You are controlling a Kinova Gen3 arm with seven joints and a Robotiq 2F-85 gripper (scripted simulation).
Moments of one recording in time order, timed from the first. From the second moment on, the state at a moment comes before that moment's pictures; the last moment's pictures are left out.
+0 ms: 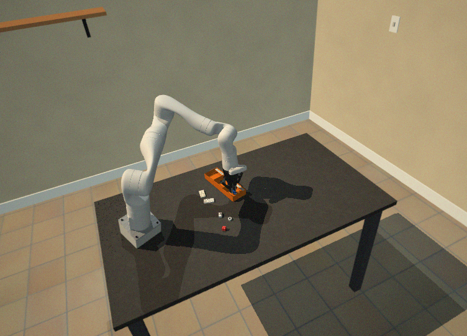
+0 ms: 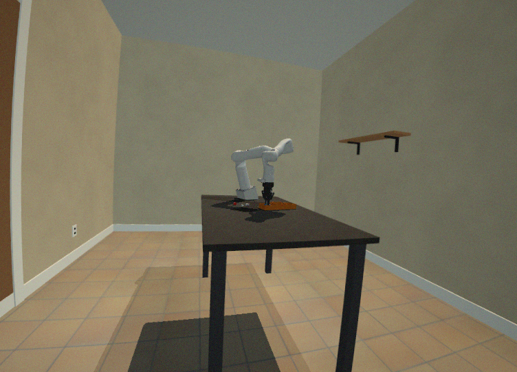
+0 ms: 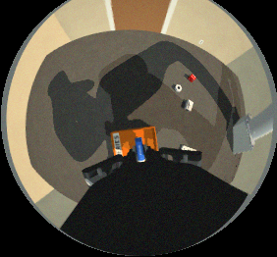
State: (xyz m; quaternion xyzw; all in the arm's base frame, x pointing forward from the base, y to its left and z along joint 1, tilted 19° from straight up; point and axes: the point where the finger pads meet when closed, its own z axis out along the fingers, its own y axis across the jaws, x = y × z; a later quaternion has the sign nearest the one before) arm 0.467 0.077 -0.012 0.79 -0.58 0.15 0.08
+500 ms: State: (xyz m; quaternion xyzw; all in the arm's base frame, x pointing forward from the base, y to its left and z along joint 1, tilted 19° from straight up) arm 0.467 0.077 -0.012 0.79 -0.59 0.15 0.08
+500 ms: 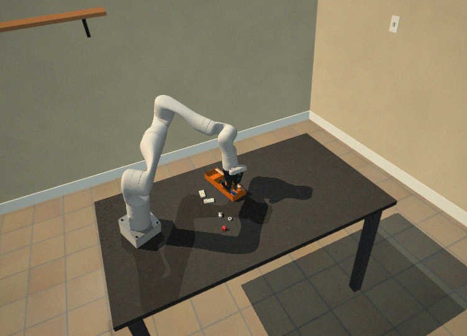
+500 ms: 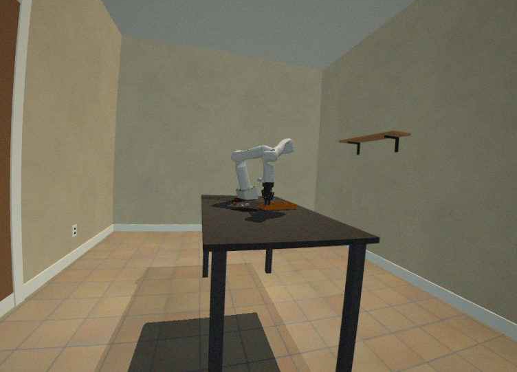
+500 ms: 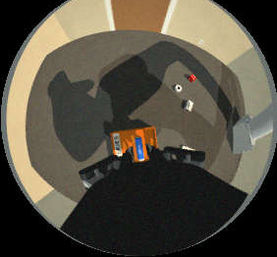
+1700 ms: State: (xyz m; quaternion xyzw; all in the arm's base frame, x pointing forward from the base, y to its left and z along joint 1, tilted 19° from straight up) arm 0.461 0.084 0.028 0.79 -0.59 0.15 0.08
